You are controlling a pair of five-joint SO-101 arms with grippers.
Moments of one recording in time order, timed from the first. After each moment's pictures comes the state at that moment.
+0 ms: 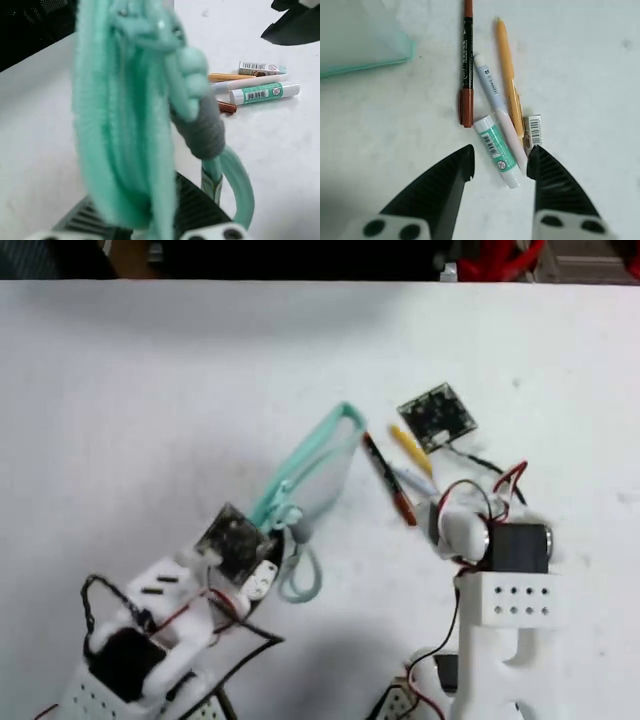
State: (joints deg) left arm 29.1 -91.3 72.8 61.2 -3.2; right arm -4.4 -48.2 36.2 78.9 33.1
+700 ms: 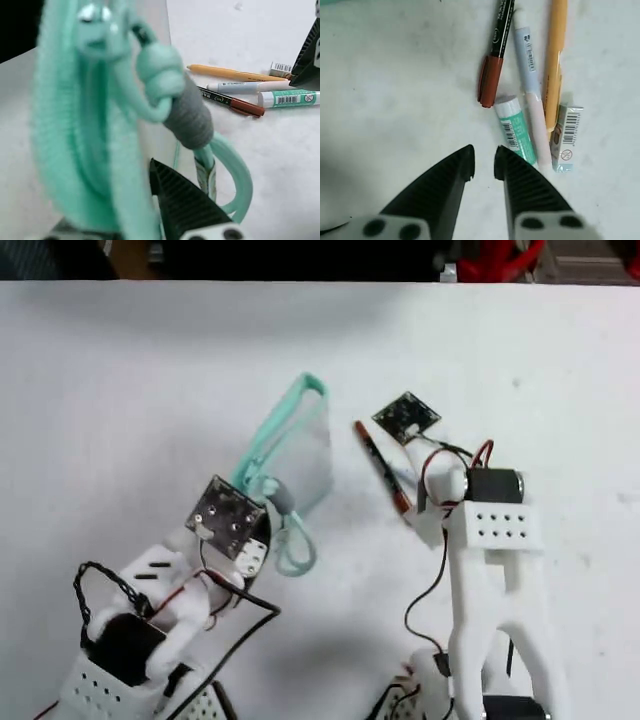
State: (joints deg) left arm 23.0 -84.7 69.7 59.7 -2.6; right arm -3.3 -29.4 36.3 75.5 42.1
